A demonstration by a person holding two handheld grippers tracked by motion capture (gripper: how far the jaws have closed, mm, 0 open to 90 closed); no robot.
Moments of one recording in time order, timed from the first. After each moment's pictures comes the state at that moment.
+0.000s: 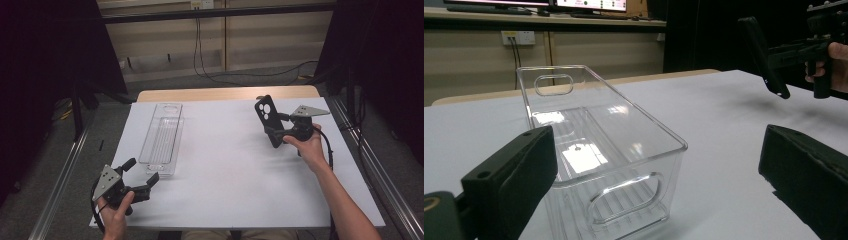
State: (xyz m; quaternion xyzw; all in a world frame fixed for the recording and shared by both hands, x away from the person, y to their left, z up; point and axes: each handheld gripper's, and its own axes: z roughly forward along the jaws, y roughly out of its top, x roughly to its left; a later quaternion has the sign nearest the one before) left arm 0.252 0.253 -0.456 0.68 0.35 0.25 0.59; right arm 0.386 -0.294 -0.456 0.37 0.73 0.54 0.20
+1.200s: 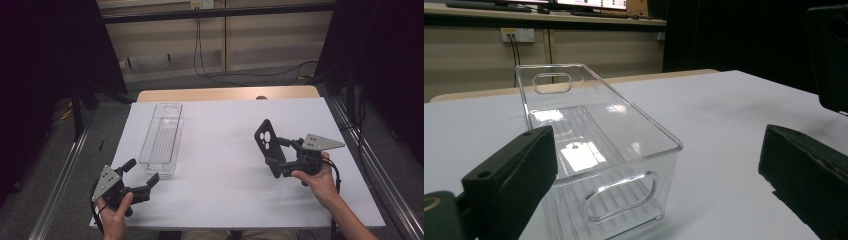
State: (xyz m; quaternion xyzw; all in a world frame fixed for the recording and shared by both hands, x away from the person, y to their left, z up) left arm 0.250 0.252 -0.454 0.68 0.36 0.25 0.59; right arm 0.283 -0.275 -0.446 0.30 0.73 0.59 0.17
